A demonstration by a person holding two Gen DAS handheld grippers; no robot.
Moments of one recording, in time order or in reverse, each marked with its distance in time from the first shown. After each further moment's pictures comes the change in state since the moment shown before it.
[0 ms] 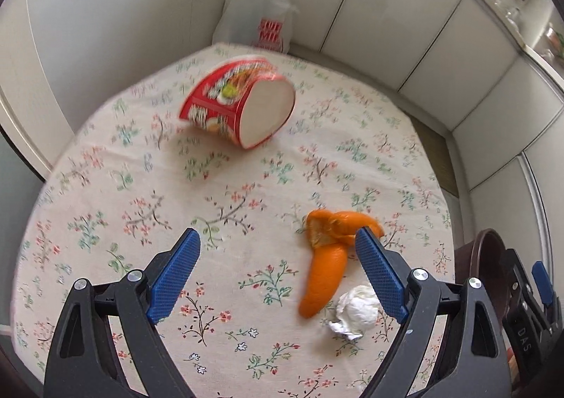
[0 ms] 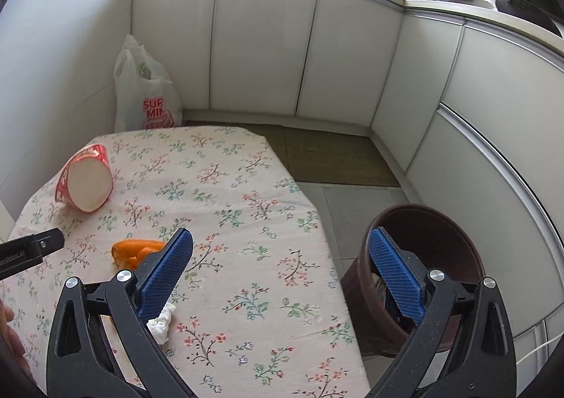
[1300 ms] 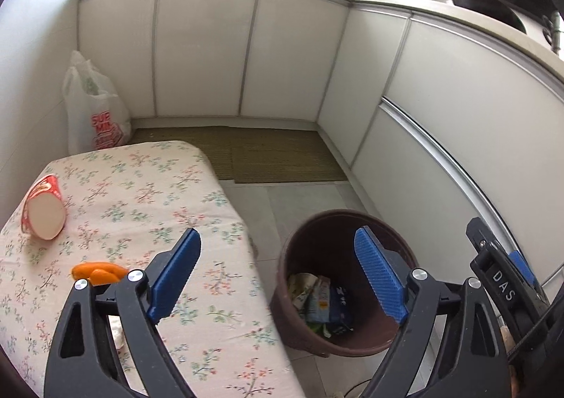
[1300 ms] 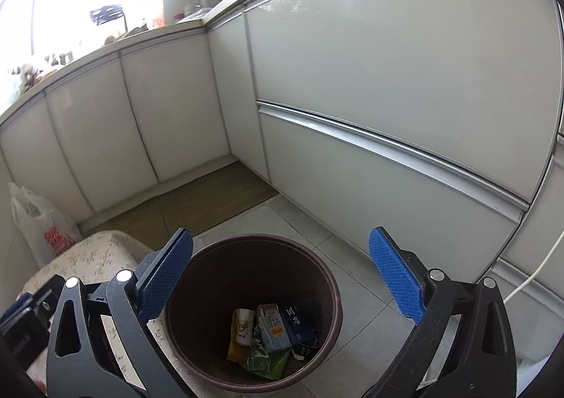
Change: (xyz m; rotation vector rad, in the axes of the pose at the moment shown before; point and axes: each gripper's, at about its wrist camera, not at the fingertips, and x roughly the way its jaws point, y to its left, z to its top) left arm -0.059 -0.304 -0.068 0.441 -0.220 -0.252; right arm -0.044 -0.260 -0.027 0.518 -0.127 -0.315
